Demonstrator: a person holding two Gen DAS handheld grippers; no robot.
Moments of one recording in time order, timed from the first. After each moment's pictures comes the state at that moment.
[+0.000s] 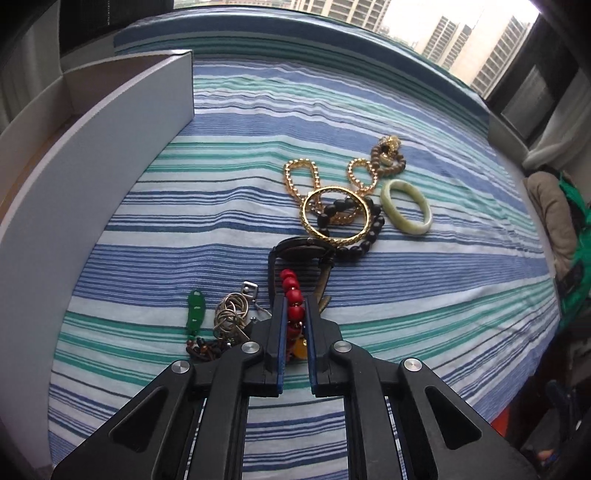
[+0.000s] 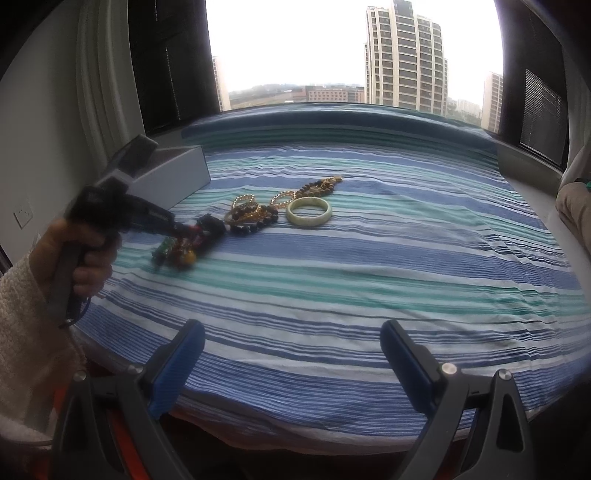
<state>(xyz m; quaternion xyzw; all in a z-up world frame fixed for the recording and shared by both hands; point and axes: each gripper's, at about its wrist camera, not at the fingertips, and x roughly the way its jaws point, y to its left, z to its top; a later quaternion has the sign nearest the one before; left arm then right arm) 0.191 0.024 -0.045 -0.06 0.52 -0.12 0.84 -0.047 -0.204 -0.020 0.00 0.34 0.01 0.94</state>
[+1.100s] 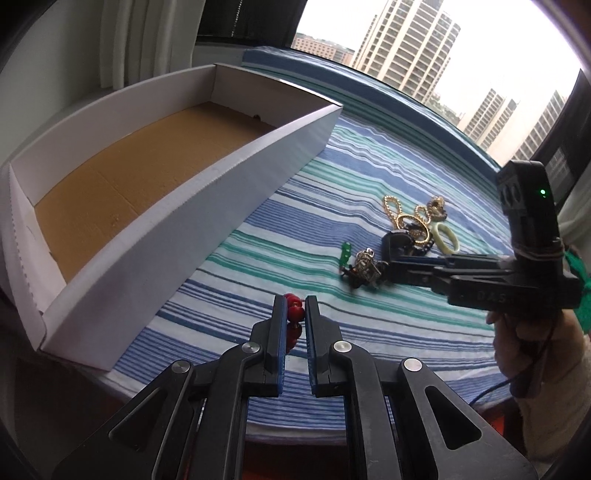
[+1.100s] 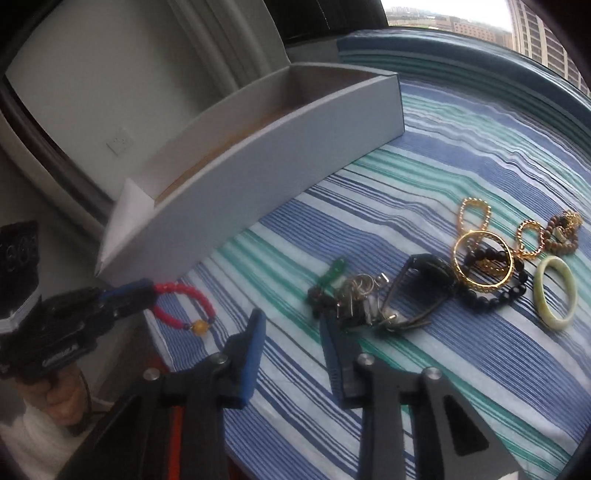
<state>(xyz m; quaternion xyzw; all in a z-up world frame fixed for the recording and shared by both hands) 0.065 0.162 -0.016 -0.15 0.45 -0.02 0.88 0.154 -0.020 -0.043 -0.04 0.51 0.32 0.80</state>
